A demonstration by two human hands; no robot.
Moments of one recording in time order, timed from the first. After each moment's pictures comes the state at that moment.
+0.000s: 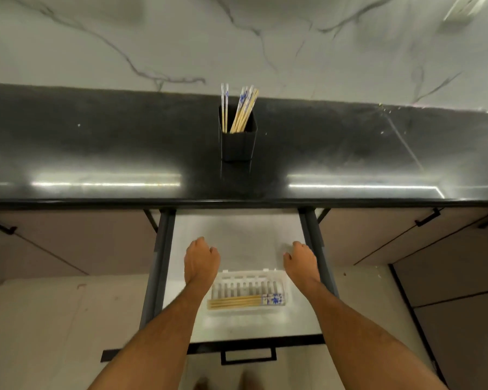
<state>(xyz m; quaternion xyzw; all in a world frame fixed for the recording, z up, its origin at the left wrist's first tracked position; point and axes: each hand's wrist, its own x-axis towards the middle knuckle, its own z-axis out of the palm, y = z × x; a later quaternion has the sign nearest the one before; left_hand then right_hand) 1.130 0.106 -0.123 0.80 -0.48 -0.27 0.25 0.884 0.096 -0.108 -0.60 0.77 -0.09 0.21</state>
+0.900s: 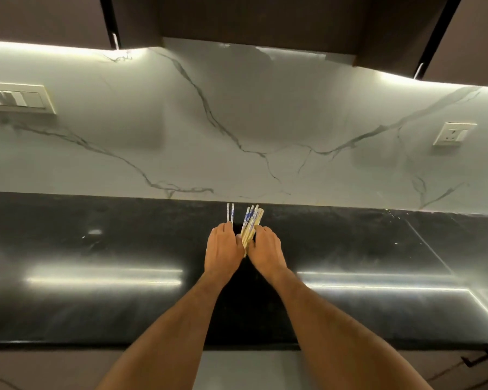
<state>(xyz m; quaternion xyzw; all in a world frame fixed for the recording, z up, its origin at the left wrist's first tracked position) 1.120 -0.187 0.063 0.69 -0.63 -0.09 0.35 1.002 -0.194 0.079 -0.72 0.63 -0.27 0.12</state>
